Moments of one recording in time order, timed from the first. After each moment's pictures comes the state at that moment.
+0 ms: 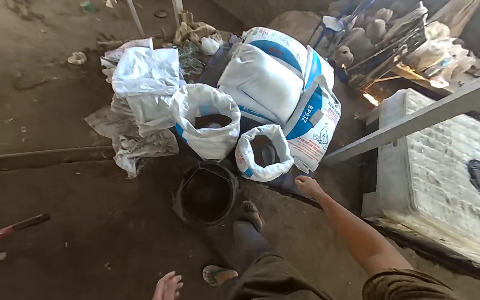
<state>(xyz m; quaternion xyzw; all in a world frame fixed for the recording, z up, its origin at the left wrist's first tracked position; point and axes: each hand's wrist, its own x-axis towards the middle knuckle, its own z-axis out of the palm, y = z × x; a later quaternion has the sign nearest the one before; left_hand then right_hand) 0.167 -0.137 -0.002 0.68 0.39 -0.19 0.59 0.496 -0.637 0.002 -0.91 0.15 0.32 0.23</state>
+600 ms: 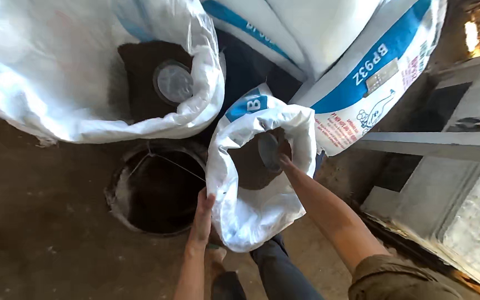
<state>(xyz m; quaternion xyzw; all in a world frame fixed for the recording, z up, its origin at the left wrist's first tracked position) 0.650 -0.397 -0.225 0.55 0.42 -0.23 0.68 0.817 -0.657 -0.367 -0.91 0.18 0.31 0.19</state>
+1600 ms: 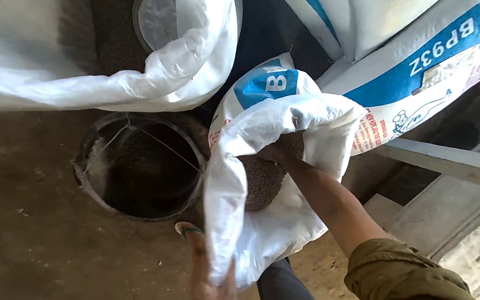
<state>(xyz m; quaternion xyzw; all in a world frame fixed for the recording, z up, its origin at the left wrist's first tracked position) 0.604 -0.482 -0.186 0.75 0.44 -0.03 0.50 0.828 -0.646 -0.476 -0.74 -0.09 0.64 0.17</state>
